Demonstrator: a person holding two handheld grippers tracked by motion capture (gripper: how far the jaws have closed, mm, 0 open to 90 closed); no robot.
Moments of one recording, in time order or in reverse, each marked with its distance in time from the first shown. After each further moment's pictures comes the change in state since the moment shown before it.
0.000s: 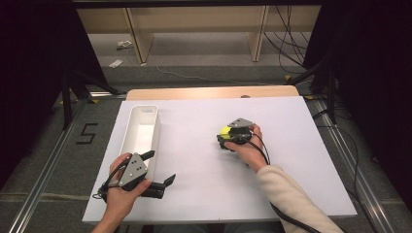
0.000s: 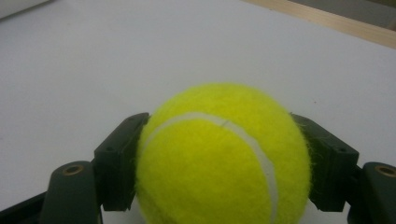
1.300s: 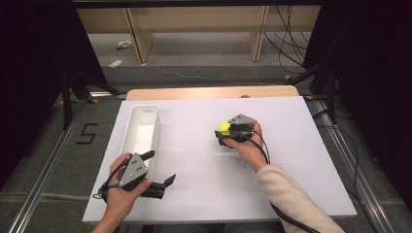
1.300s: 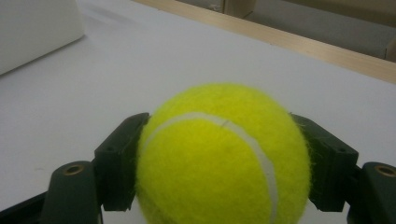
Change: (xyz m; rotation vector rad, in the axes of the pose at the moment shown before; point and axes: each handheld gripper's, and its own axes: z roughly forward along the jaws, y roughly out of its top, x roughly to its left) left arm 0.000 0.000 0.000 -0.002 -0.002 0.001; right arm 0.005 0.017 -0.013 -0.071 0.024 0.008
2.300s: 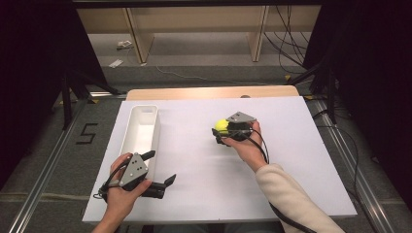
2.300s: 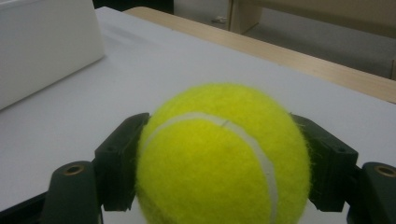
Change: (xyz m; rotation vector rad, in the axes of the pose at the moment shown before) left arm 0.000 0.000 0.001 -0.001 -0.002 0.001; right arm 0.009 0.013 -0.009 -0.041 0.026 -0.003
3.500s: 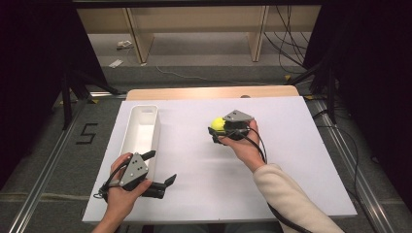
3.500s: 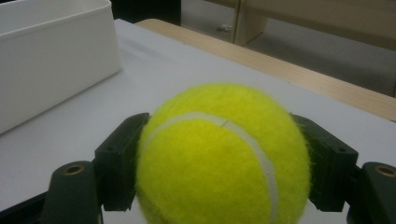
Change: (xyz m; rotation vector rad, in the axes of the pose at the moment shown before) left arm 0.000 0.000 0.001 0.001 -0.003 0.002; right arm 0.012 0.014 -0.006 -0.027 0.019 -0.026
